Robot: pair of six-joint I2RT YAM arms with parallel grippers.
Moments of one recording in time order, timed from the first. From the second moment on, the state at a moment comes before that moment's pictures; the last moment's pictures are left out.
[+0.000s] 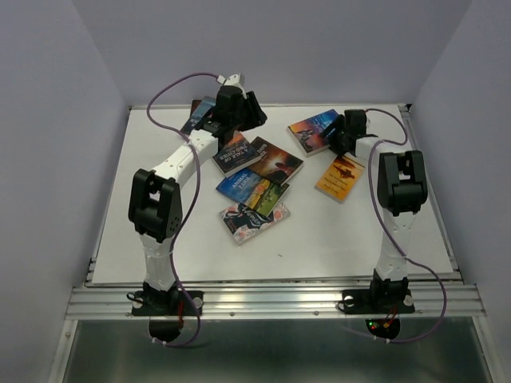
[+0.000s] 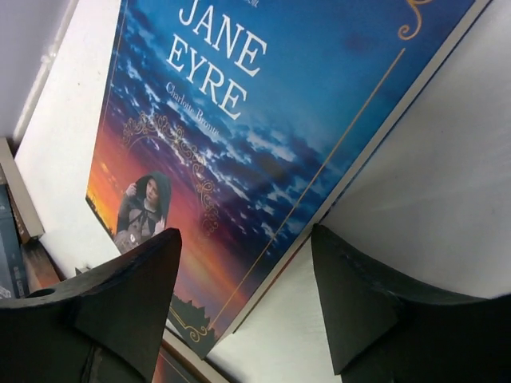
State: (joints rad) left arm -0.46 1.94 1.70 -0.17 0.05 -0.60; right arm 0.09 2.19 1.56 -0.05 -0.02 0.86
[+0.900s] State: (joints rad) left arm -0.42 1.84 1.58 -0.17 -0.02 -0.56; right arm 0.03 2.30 1.75 -0.10 0.00 0.69
